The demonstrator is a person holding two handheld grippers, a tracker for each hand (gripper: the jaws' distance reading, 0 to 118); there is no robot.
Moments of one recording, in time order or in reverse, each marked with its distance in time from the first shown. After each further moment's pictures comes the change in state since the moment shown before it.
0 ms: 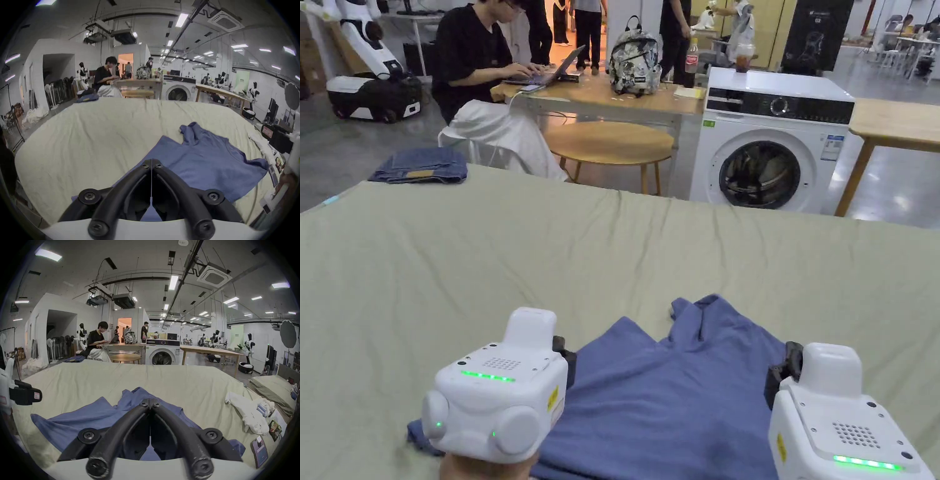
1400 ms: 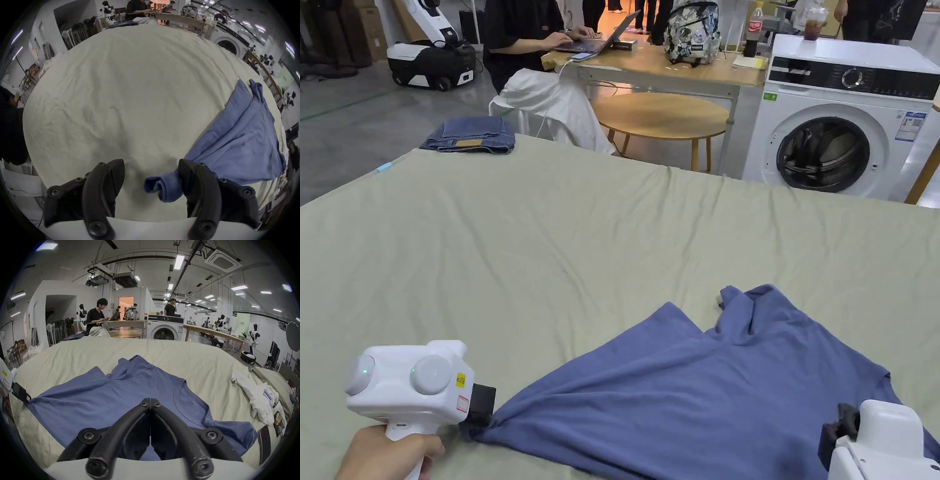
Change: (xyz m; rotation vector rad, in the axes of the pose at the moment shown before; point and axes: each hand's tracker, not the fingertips) left arm -0.156 -0.050 -0.057 -0.619 0.226 0.237; right arm 0.010 -0.051 -0.028 -0.218 0.013 0.032
